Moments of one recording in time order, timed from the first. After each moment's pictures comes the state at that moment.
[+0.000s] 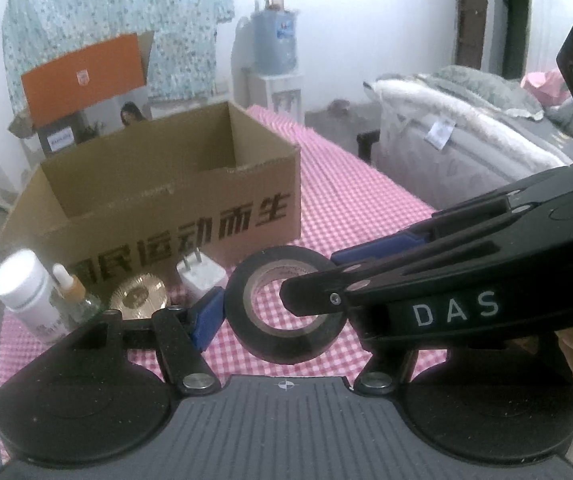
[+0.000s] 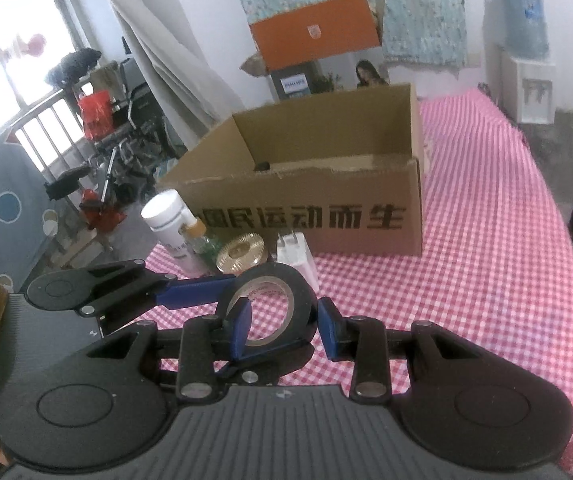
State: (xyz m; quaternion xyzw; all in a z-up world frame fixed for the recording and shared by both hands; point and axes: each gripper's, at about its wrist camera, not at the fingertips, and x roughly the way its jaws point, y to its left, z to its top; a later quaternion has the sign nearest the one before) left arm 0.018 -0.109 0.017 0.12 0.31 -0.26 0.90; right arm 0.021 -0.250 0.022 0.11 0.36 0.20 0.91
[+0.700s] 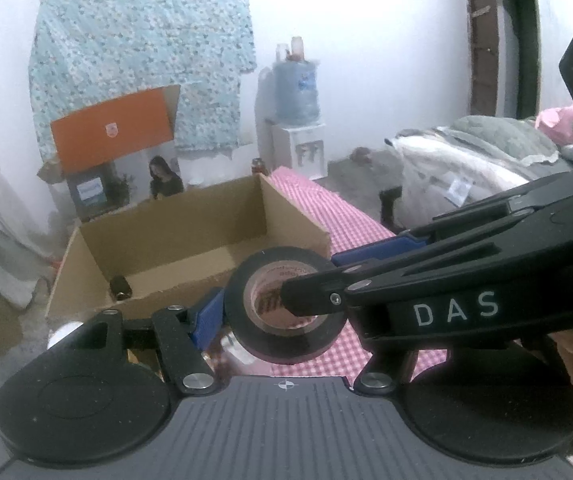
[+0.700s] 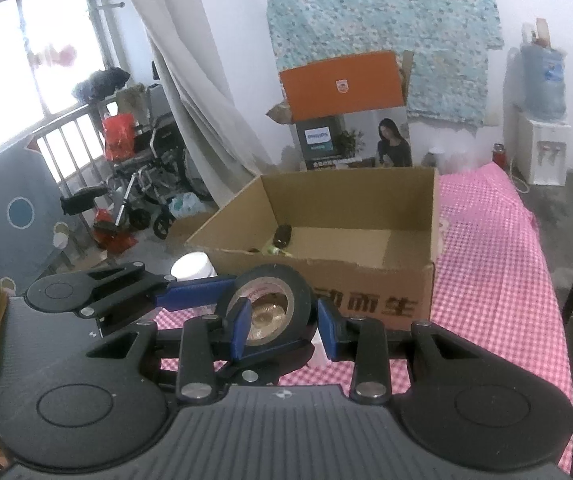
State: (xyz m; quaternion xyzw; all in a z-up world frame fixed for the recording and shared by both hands) left arm 0.026 -0.099 0.061 0.11 0.25 -0.24 0.93; right arm 0.029 -0.242 0.072 0.08 0.29 0.22 0.93
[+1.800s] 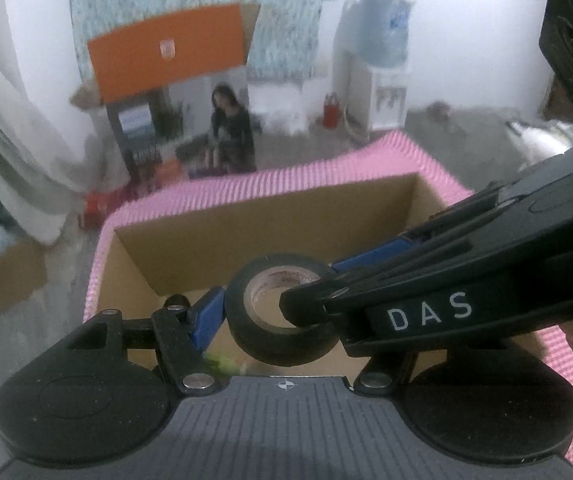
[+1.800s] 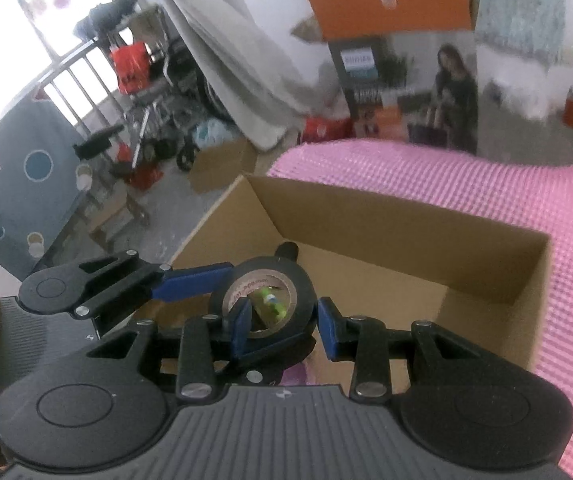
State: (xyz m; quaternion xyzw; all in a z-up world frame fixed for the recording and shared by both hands) left arm 0.234 -0.074 0.053 0.08 0.39 -0.14 0.91; right arm 0.291 -0.193 0.065 0.07 0.44 0.30 0.84
